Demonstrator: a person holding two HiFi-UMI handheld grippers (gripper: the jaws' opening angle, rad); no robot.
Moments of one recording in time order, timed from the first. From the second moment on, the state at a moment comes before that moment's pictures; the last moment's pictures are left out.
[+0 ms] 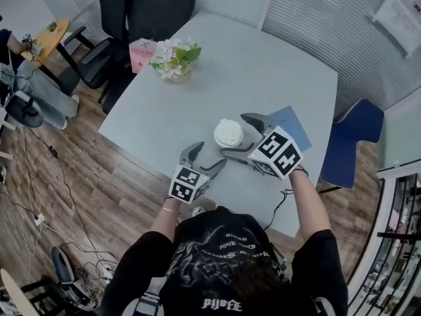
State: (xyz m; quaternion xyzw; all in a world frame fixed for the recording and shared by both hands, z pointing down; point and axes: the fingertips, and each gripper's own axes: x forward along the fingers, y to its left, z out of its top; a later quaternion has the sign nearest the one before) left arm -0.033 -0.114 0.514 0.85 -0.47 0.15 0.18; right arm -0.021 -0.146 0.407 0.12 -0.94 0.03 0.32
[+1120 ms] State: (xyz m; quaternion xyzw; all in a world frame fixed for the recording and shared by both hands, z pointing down) left arm -0.005 -0.165 0.557 0.89 -0.37 0.23 0.14; right arm -0.040 -0.159 0.465 -0.01 -0.88 0.00 0.47
